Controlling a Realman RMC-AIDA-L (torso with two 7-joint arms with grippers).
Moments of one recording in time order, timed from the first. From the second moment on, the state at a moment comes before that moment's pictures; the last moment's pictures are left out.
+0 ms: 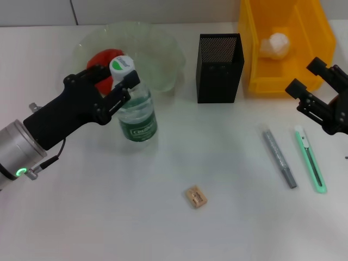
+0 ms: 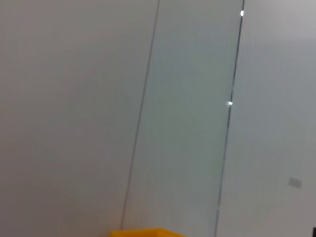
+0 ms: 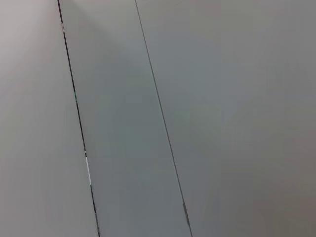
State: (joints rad) left arm -0.40 -2.08 1.12 0.28 1.07 1.51 -0.83; right arm 0.35 2.08 -0.39 -0.25 -1.66 -1.75 0.84
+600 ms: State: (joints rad) left arm -0.42 -2.08 1.12 0.19 0.99 1.51 -0.72; right arm 0.38 2.08 -0.35 -0.21 -1.66 -1.73 0.81
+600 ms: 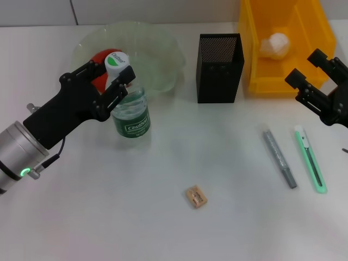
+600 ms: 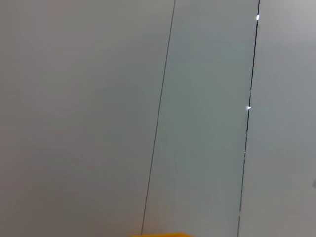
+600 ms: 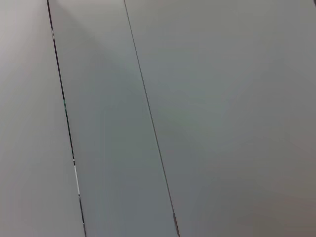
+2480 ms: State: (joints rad) left arm -0.28 -1.94 1.13 0.46 1.31 1.72 -1.07; right arm 0.41 1.98 -0.52 -1.17 -1.93 -1.84 1.98
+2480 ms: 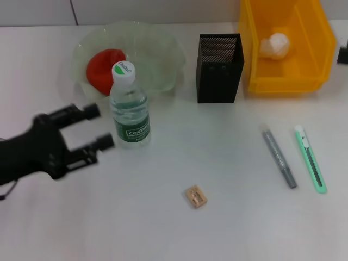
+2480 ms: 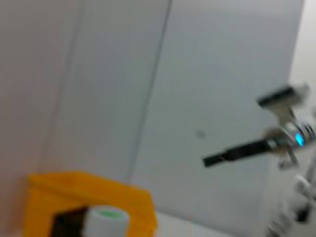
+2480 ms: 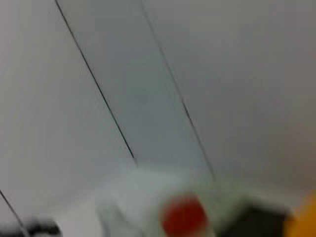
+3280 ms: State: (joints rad) left arm -0.39 -1.99 1.14 0.48 1.62 1.61 -1.12; right arm 0.57 2.08 -1.11 -1.52 -2.84 -1.74 2.66
